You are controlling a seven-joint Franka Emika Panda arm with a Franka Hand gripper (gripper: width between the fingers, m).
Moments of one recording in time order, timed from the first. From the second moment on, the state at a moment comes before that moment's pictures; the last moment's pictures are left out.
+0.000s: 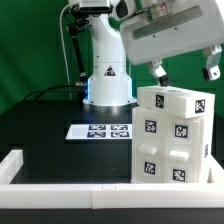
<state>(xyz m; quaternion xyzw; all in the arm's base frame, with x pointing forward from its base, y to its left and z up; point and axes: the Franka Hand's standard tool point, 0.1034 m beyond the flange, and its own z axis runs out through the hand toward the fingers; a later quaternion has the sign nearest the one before) 0.612 0.085 0.180 -0.92 0.37 0.03 0.14</state>
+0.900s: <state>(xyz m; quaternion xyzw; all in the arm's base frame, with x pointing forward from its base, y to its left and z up) 0.617 0.081 0.179 -0.99 -0.08 -0.03 0.07</state>
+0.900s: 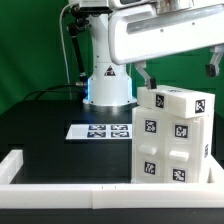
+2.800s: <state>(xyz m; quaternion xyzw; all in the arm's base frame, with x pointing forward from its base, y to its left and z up) 0.601 0.071 0.149 -1.00 0.01 -0.03 0.07</state>
